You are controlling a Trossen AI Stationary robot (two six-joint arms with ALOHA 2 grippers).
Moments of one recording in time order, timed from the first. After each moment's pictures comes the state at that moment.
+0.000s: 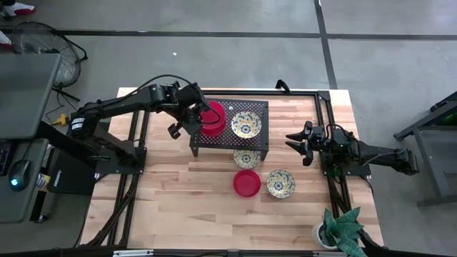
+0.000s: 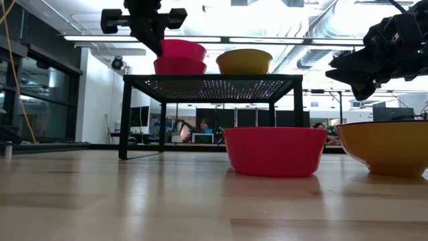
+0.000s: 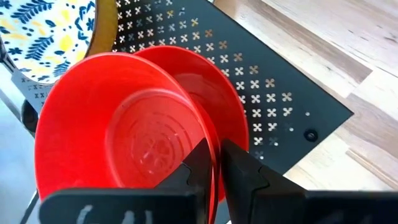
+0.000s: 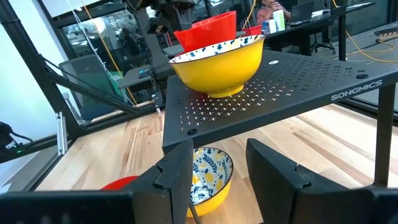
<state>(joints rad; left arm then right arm) 0.29 1.41 1.45 -1.09 0.09 1.25 -0.18 0.06 0.01 0.03 0.00 0.29</state>
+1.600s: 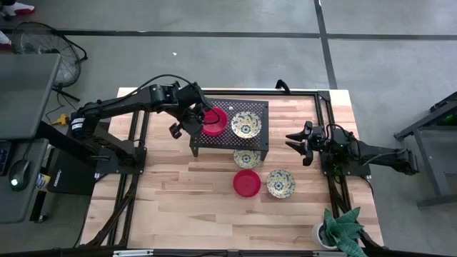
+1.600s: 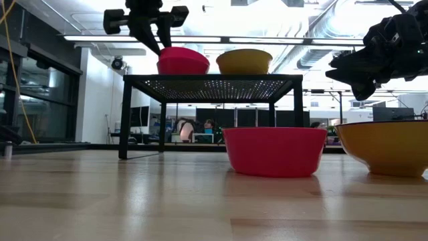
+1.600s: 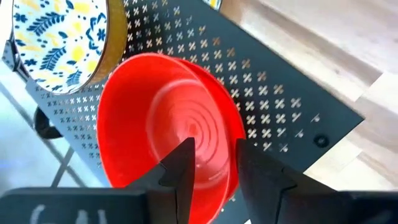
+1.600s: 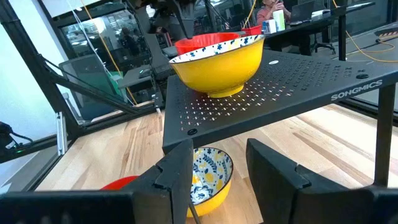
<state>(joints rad) 0.29 1.41 1.45 -1.06 0.09 1.27 -0.18 0.06 0.01 0.03 0.00 0.29</state>
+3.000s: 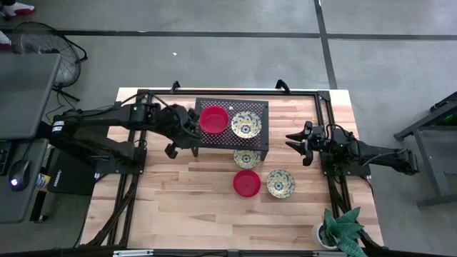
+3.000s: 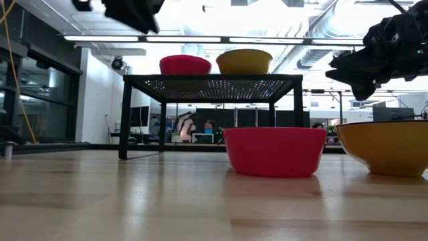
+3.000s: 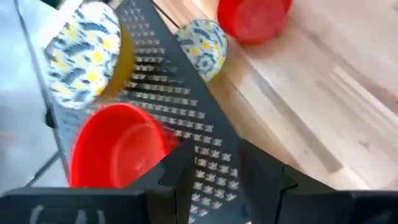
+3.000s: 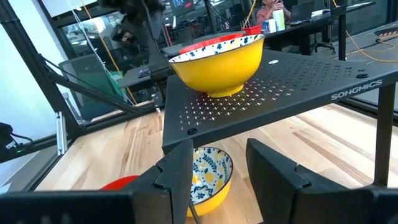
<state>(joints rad) 0.06 1.17 1.21 -0.86 0.01 0.79 -0.18 0.06 0.01 0.03 0.00 0.29</state>
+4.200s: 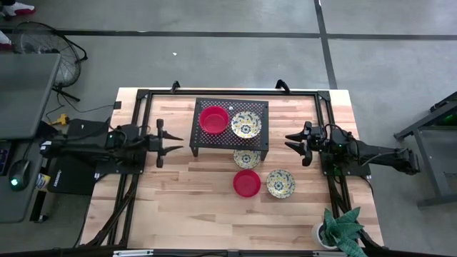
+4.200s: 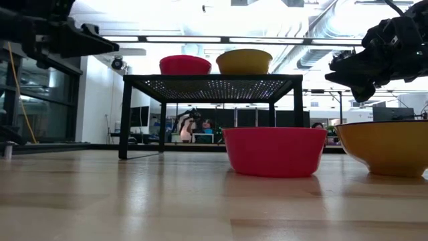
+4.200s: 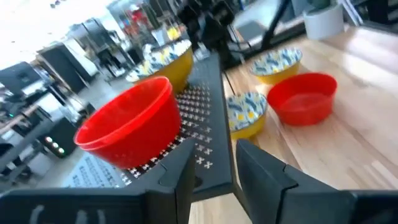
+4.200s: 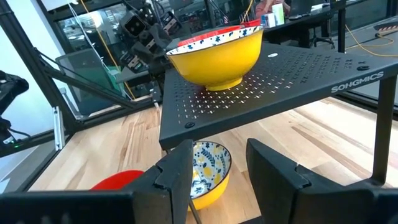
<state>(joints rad) 0.03 0.28 0.24 -0.06 -0.06 0.45 -0.18 0.08 0.01 0.03 0.00 0.29</state>
